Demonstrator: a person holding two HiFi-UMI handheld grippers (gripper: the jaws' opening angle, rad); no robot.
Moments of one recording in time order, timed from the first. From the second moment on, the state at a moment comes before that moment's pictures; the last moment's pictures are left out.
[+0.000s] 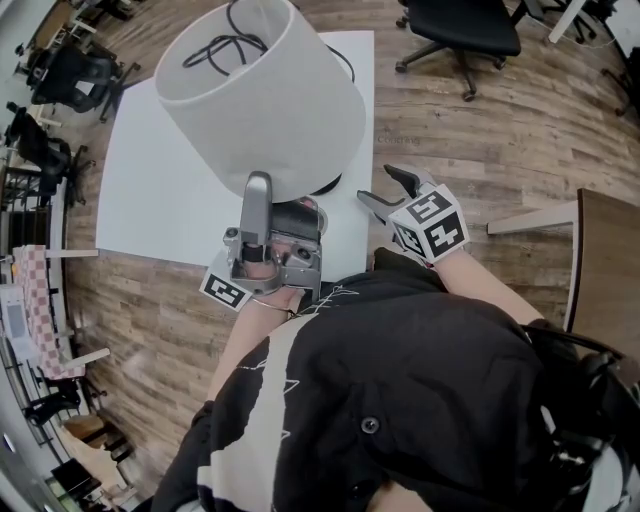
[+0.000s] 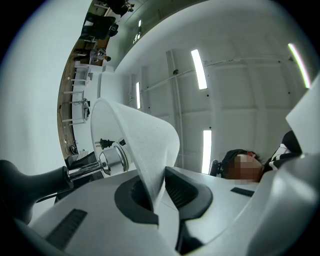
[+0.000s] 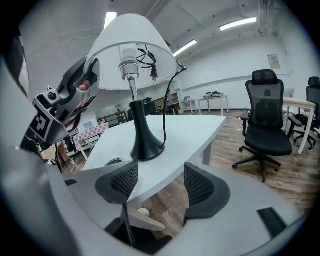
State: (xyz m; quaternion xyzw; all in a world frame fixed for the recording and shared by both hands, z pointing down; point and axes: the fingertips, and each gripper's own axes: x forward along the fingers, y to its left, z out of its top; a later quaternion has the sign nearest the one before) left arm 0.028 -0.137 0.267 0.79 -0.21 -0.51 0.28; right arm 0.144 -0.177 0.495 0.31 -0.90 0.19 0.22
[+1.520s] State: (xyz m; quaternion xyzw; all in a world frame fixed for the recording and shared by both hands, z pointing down) left arm 0.031 -0.133 0.278 0.79 -0.21 -0.50 0.29; right arm 0.149 -0.177 0.499 0.32 -0.90 0.20 0.23
